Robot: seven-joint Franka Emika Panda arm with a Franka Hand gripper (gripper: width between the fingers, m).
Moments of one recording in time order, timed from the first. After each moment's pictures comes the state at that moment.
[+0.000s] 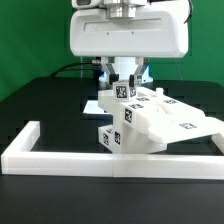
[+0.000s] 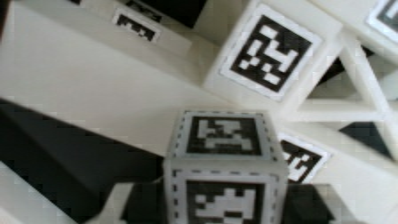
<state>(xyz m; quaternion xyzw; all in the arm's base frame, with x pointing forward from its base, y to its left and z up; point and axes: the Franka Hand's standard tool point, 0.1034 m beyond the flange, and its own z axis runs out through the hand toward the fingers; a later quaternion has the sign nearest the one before) 0.587 -0.040 0.125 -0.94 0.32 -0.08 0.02</state>
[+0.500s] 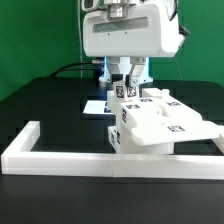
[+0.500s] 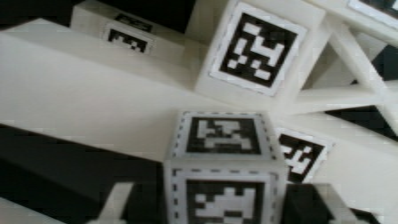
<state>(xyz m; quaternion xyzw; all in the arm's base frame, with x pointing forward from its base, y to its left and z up) 0.587 -0.039 0.125 -0.88 0.46 -0.08 0.03</state>
